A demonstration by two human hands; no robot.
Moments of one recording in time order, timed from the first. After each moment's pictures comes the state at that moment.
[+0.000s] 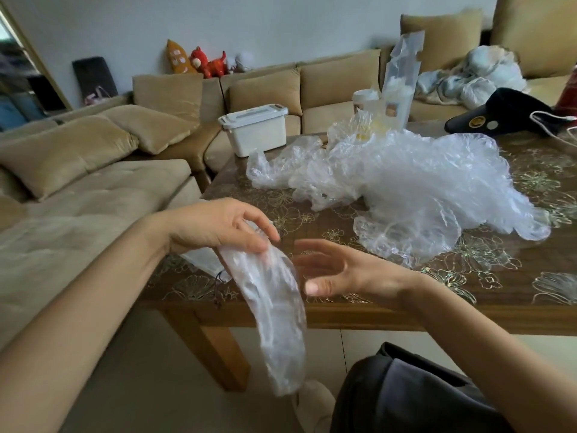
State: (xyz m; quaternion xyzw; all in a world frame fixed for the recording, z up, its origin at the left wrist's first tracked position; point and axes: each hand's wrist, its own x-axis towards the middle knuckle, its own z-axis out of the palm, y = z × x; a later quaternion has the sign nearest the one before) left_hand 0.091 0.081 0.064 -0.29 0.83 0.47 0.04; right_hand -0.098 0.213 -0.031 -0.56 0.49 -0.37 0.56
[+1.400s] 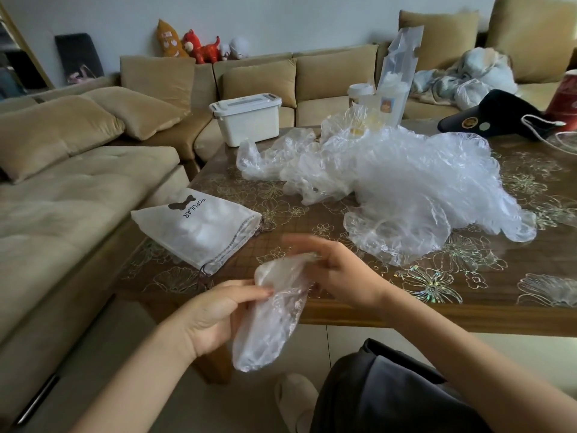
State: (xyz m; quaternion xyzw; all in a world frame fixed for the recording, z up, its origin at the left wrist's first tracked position) left_hand 0.096 0.138 -0.048 -0.41 0.48 0.77 -0.11; right_hand -0.086 0.210 -0.046 -0.61 0.59 -0.43 0.30
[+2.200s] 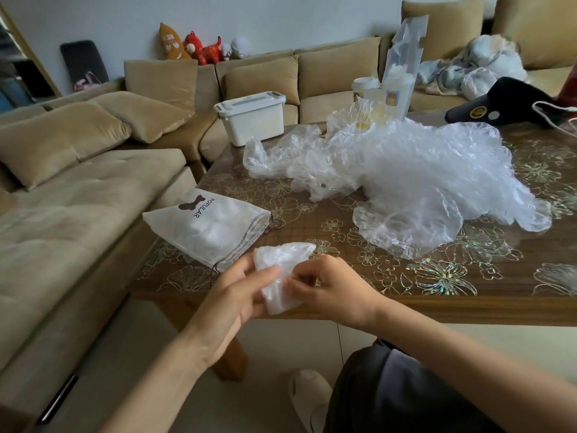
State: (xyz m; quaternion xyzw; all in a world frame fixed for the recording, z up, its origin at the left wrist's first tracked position) left_hand 0.104 0.159 -0.032 -0.30 0.58 0.71 -0.26; right_hand -0.051 0.211 -0.051 -0.66 0.63 -0.35 0.22
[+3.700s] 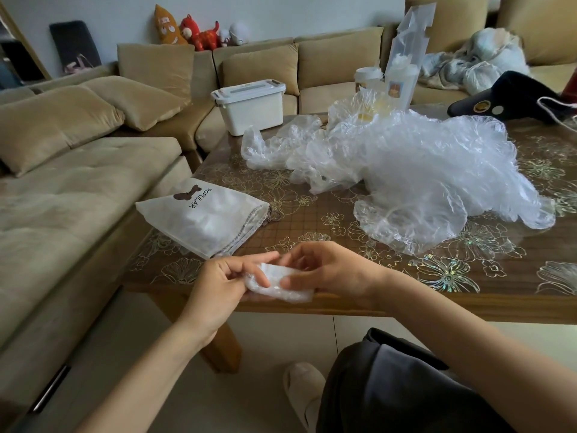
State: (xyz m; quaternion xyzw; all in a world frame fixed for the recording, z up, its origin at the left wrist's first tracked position) left_hand 0.106 0.133 -0.054 -0.33 0.67 0.58 -0.31; right_hand -0.068 0.194 -0.052 -0.52 0.56 -0.40 0.51
